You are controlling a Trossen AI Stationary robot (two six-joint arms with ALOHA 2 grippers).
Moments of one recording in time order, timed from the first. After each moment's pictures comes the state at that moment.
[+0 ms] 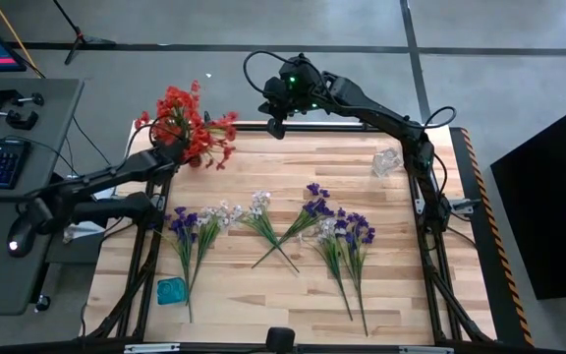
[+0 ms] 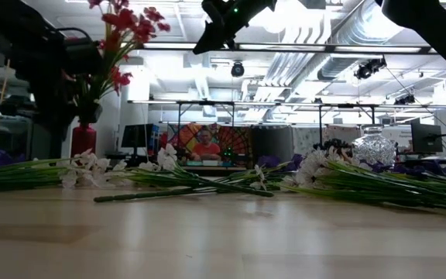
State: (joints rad) left arm 0.73 0.95 0.47 -0.62 -0.71 -0.84; right arm -0.43 2.12 2.36 -0.81 -0.12 -0.24
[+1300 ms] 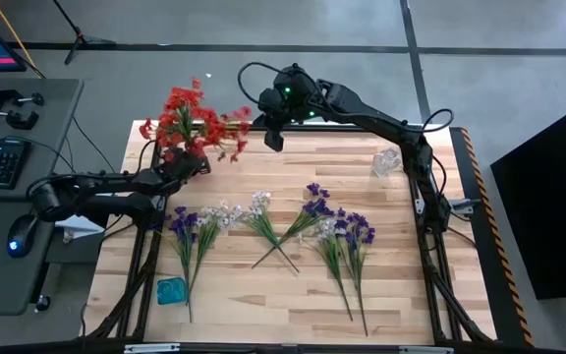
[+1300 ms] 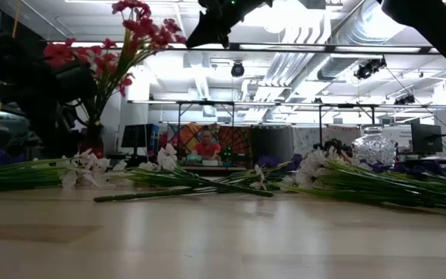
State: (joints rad) left arm 0.66 1.08 0.18 -0.04 -0.65 -0.89; right arm -0.37 2.12 2.36 -0.83 -0.19 -0.21
